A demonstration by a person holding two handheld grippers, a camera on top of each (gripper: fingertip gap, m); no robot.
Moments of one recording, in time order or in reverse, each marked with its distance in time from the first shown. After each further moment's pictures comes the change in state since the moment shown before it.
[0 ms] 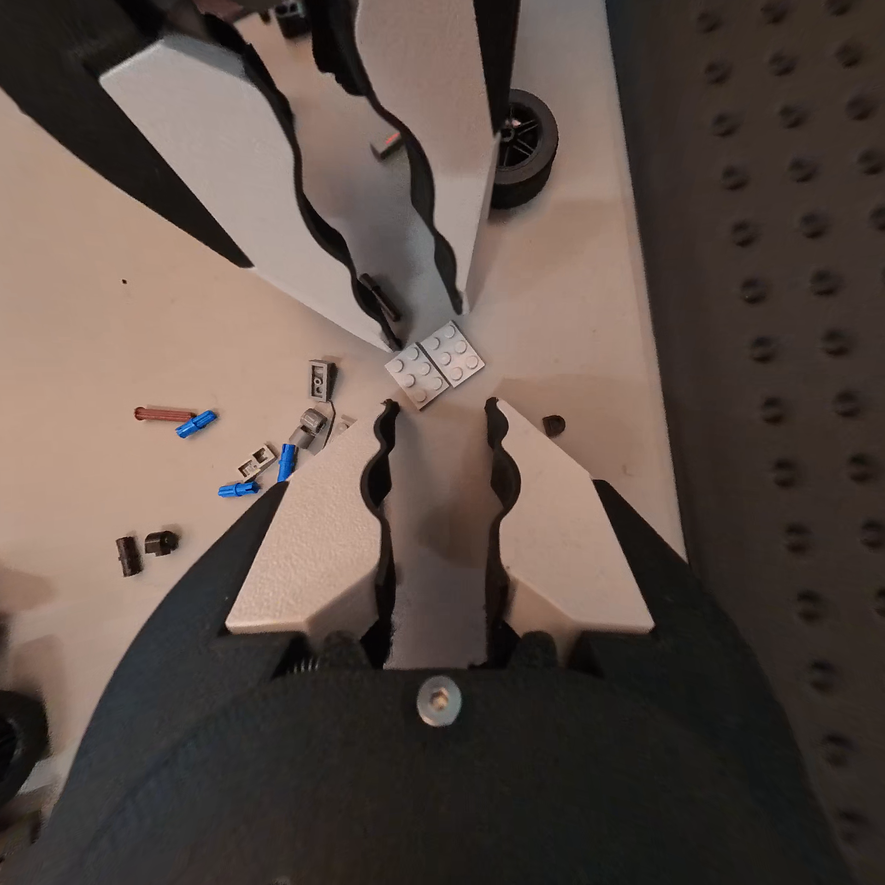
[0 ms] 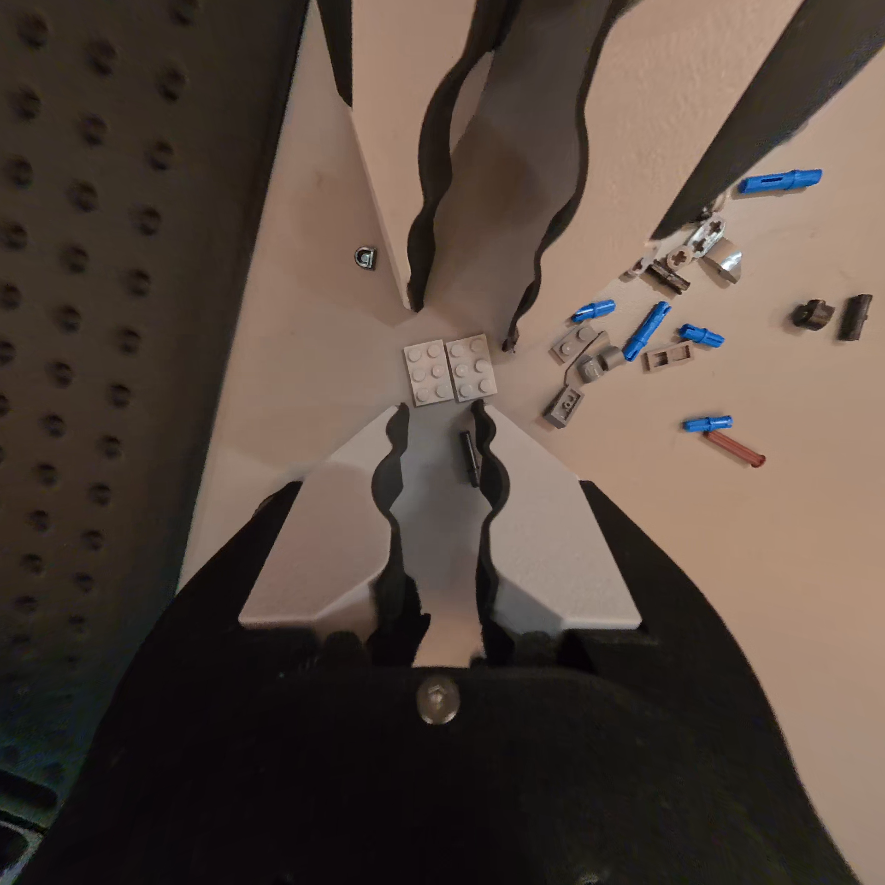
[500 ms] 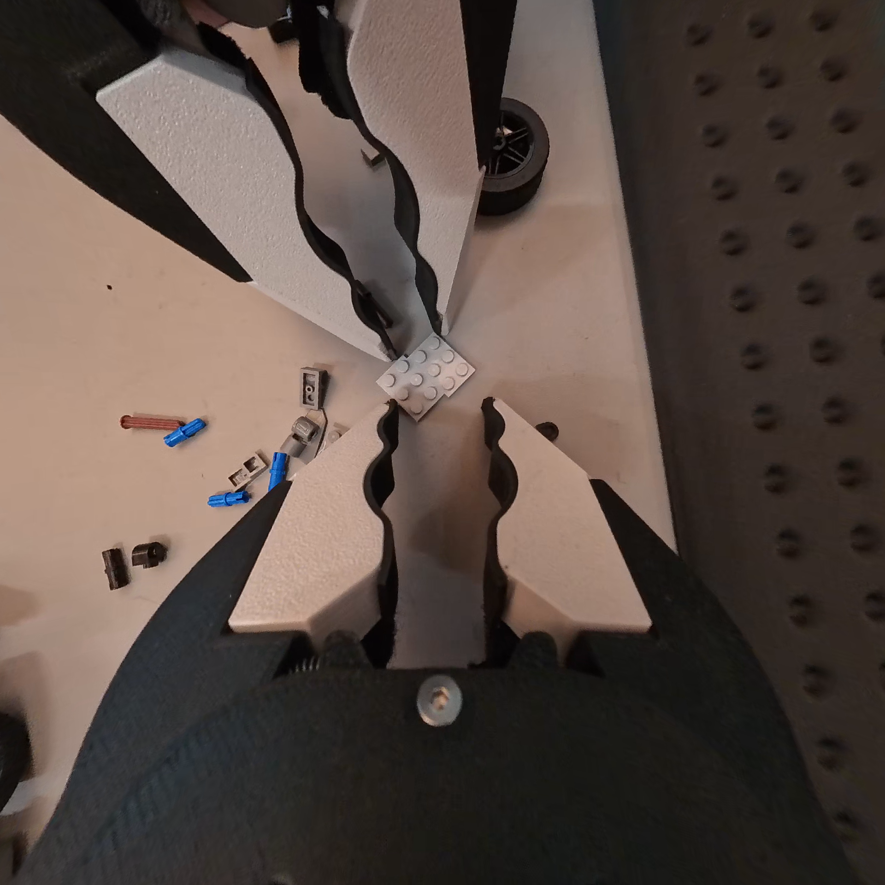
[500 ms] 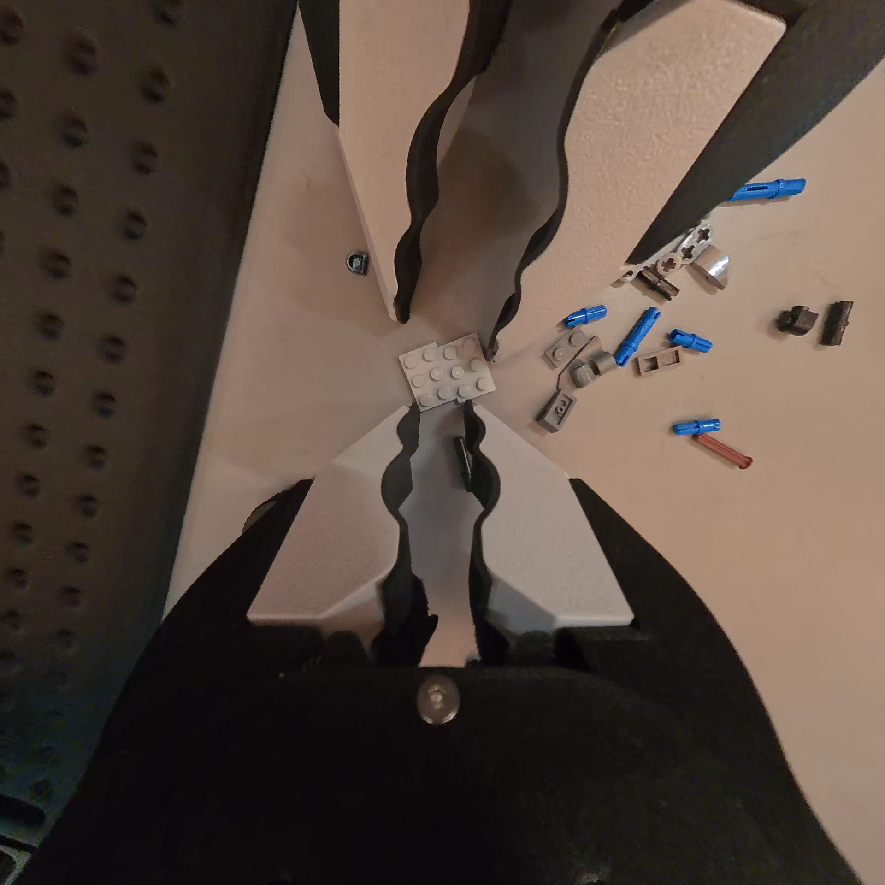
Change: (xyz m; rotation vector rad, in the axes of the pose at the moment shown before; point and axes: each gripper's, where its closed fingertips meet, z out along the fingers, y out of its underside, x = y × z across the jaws) left arm 0.003 -0.002 0.002 0.005 0.020 -0.006; right arm 0.003 -0.002 0.001 -0.005 0.030 -0.005
